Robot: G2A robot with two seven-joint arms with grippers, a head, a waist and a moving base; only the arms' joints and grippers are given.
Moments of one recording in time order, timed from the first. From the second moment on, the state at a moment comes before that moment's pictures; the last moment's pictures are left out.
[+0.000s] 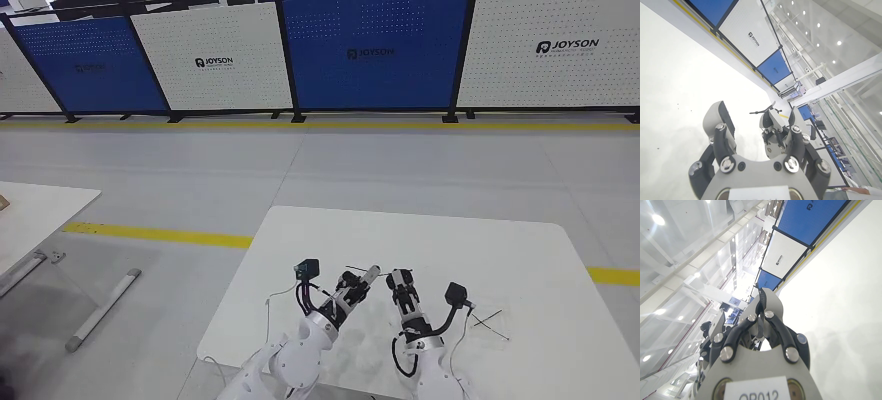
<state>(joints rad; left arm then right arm) 1.51 -1.28 -1.08 -1.73 0.31 0.05 0.02 -1.46 -1.50 1.06 -1.45 -0.34 -0.21 -0.17</state>
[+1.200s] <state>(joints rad) 1.53 -1.28 -1.09 -1.75 0.31 0.03 0.03 -1.47 -1.50 1.06 -1.47 -0.36 -0.20 -0.16</state>
